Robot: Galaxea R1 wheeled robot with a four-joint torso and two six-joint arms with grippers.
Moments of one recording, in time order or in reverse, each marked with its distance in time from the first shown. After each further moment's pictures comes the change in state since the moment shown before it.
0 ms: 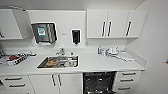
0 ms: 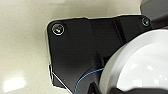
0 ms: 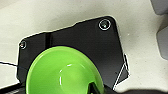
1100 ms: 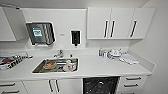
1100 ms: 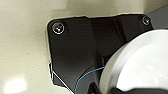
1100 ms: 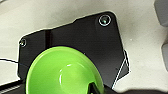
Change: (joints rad) left arm 0.001 -0.001 0.000 0.000 0.000 0.000; right arm -0.009 0.000 0.003 0.005 -0.005 0.008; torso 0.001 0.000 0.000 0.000
